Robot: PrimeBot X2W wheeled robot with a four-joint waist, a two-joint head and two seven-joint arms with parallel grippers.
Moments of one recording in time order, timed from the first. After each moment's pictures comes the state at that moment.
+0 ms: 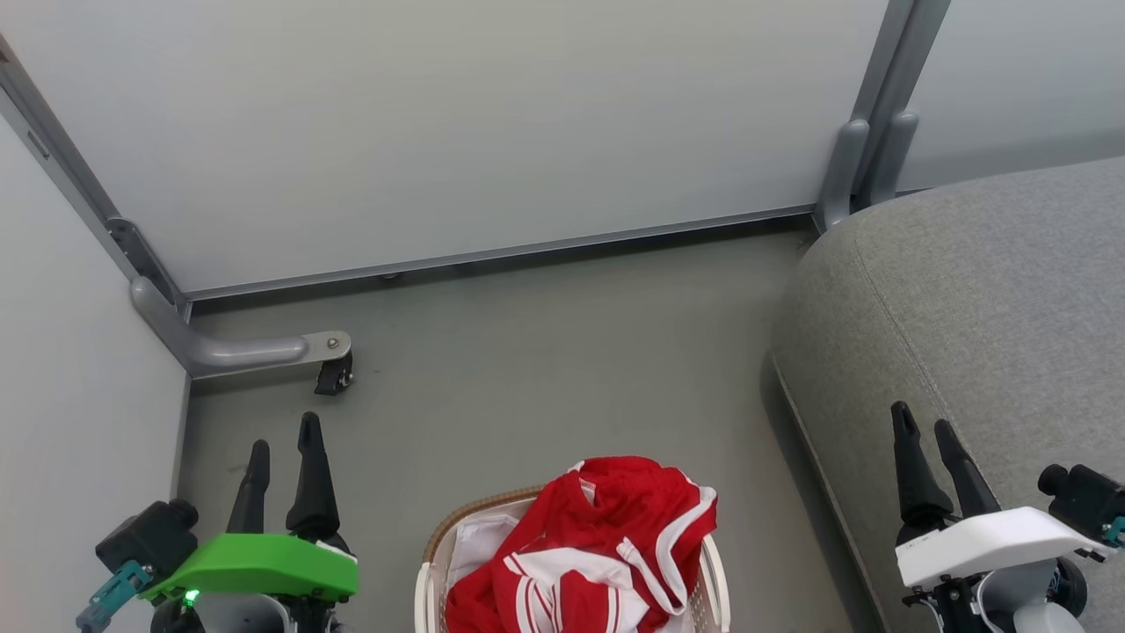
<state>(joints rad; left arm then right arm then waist) -0.02 0.04 -0.05 0.15 -0.72 -0.04 -0.10 -0.02 -0.04 -0.06 0.15 0.69 0.13 -0.10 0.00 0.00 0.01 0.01</state>
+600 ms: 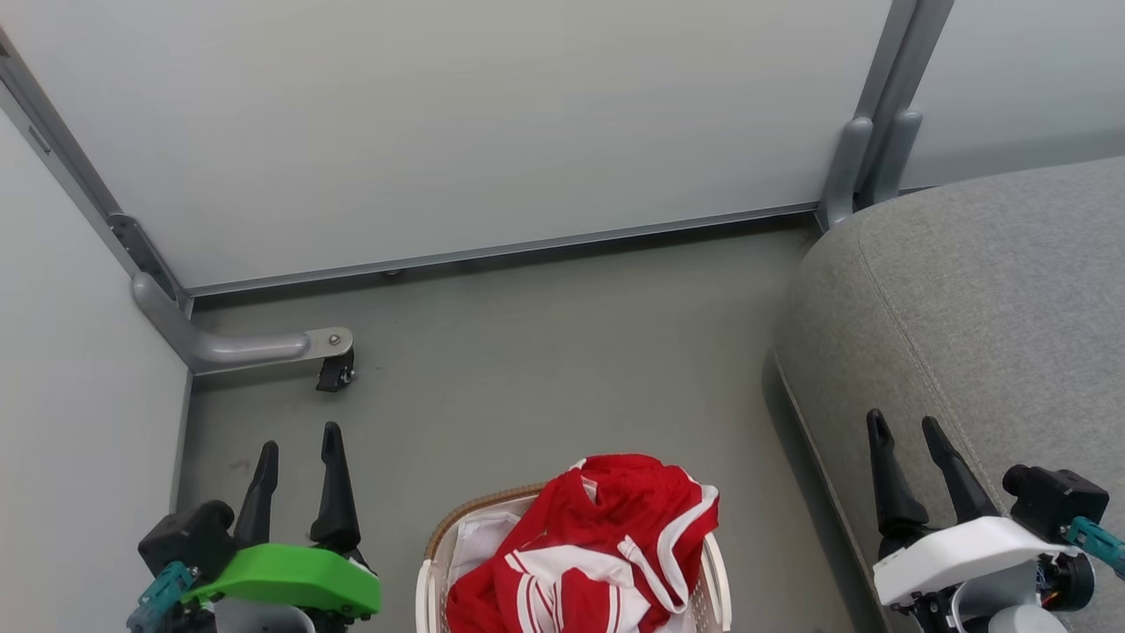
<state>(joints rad) -0.01 0.04 -0.08 0.18 -0.50 -0.04 -0.15 -0.01 -0.04 -0.03 0.15 0.45 0.13 -0.15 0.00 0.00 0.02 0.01</state>
